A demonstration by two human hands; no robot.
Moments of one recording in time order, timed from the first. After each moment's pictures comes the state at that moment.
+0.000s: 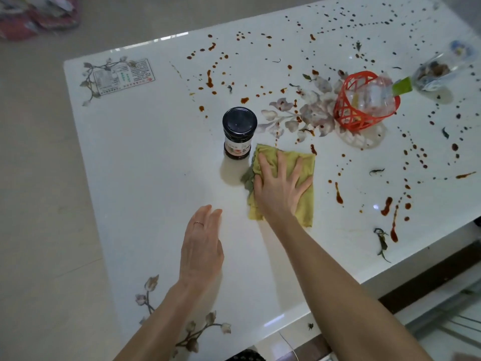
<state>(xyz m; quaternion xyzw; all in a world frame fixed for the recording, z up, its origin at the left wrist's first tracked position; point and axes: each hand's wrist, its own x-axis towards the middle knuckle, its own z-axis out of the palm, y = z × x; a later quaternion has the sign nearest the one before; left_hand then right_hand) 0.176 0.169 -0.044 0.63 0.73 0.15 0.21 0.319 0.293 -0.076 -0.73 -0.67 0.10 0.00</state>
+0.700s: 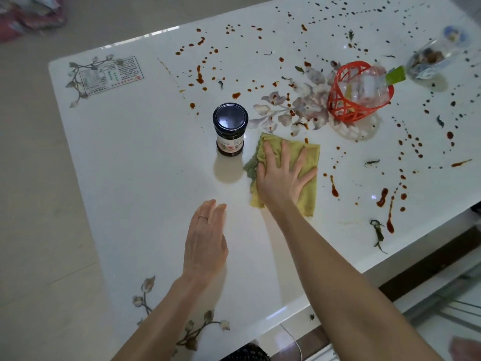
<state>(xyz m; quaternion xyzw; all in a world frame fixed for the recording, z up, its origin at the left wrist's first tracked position) 0.187 0.180 -0.047 0.67 0.70 0.15 0.20 0.332 0.308 -0.075 -0.76 -0.64 0.13 -0.01</state>
